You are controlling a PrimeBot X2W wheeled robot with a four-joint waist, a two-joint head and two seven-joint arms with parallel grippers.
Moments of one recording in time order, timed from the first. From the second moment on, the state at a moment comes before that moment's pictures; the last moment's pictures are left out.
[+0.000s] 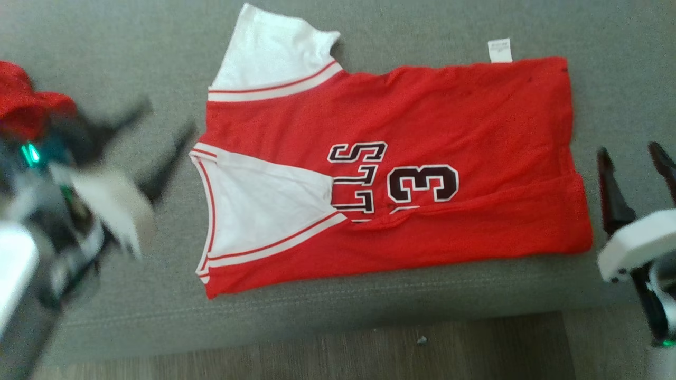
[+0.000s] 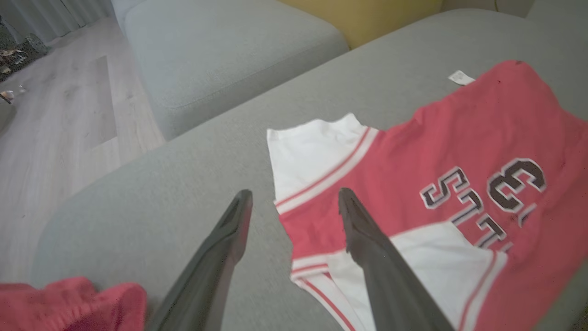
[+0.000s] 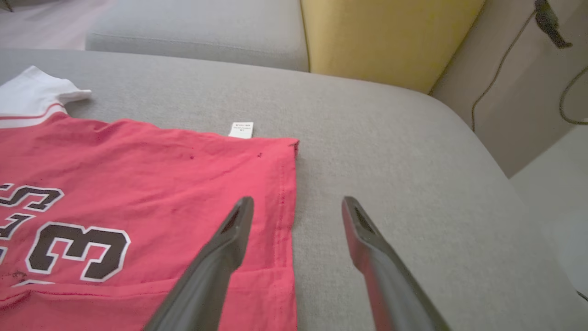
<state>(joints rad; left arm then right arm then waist) -0.36 0.64 -0.41 -0.18 -0.49 -0.02 0.30 -0.12 -0.16 -0.09 -0.14 -0.02 0.13 0.42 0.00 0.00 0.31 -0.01</state>
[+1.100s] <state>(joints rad) -1.25 0.64 -0.77 0.52 -0.59 -0.13 0.64 -0.32 -0.07 0.00 -0.03 -0.04 0.13 0.26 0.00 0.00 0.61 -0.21</state>
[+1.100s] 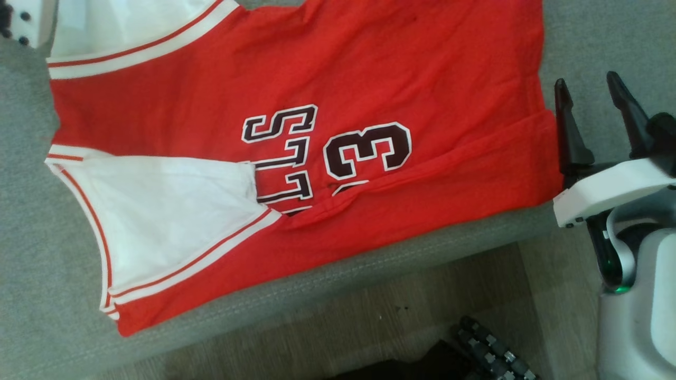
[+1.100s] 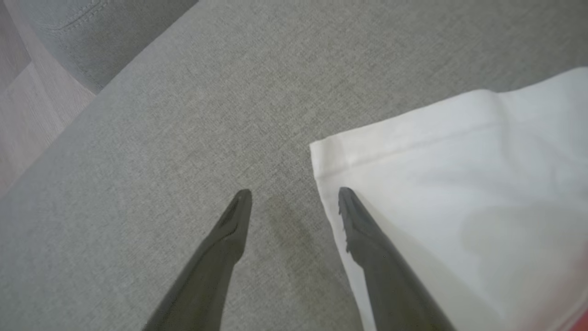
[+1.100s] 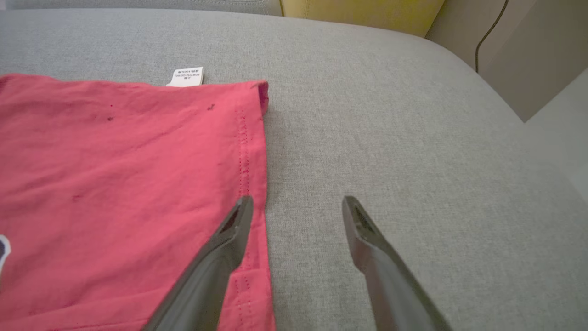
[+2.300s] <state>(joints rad) -1.36 0.66 -0.93 0.58 -0.72 -0.13 0.55 -0.47 -0.05 0.01 0.07 -0.05 0.13 0.28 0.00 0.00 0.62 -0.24</state>
